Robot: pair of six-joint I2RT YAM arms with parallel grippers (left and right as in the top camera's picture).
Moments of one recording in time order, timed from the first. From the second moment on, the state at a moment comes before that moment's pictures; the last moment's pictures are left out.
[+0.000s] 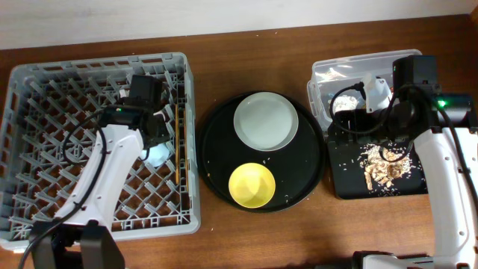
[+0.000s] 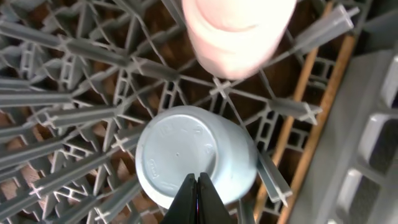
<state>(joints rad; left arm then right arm) -0.18 1.67 1.32 -0.94 -0.27 -0.39 -0.12 1.41 1.45 -1.29 -0.29 -0.10</state>
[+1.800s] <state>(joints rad) -0.88 1.67 1.11 -0.60 0.17 -0.28 -0.12 1.41 1.45 -1.29 -0.28 -0.09</state>
